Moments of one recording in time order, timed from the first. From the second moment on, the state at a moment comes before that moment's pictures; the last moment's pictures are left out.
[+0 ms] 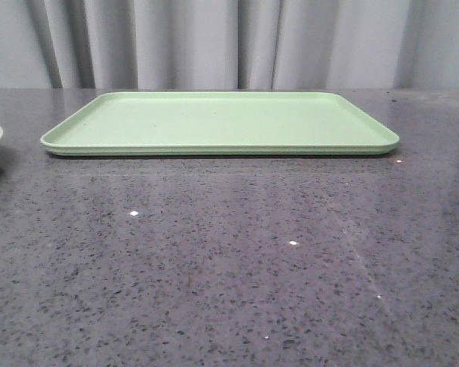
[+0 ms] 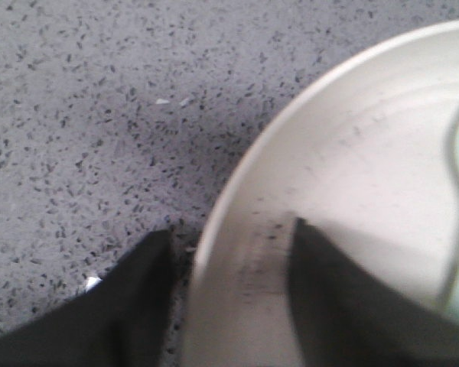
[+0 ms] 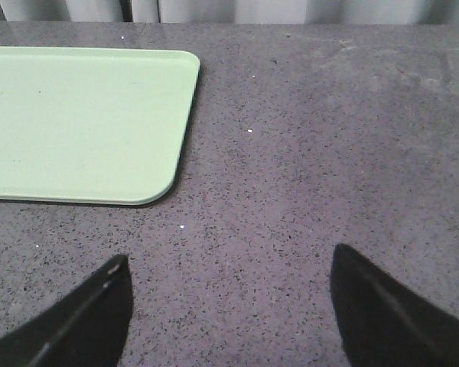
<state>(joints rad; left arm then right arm) 0.26 1.36 -0.83 -0.02 0.57 -0.04 0.13 0.51 -0.62 0.00 0.59 0.11</state>
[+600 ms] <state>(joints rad) 0.30 1.32 -0.84 -0.12 0.61 -0.05 0.13 0.51 -0.62 0.00 0.59 0.11</state>
